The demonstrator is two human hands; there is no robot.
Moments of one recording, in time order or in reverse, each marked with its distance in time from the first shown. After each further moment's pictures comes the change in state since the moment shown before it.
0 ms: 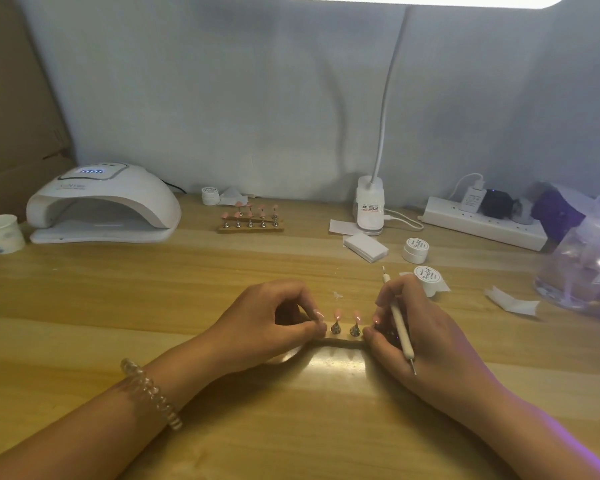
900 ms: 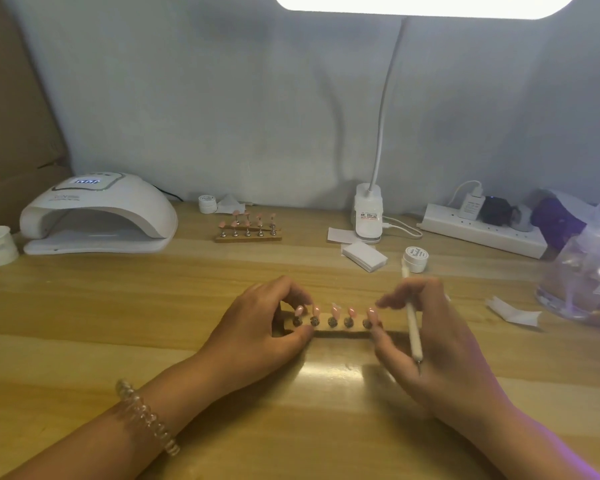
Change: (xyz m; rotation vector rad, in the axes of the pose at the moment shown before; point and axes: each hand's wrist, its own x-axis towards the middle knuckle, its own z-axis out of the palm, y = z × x) left_hand 0.000 0.000 0.001 0.247 0.130 0.003; right_hand 0.003 -0.004 -0.003 -0.042 0.154 0.028
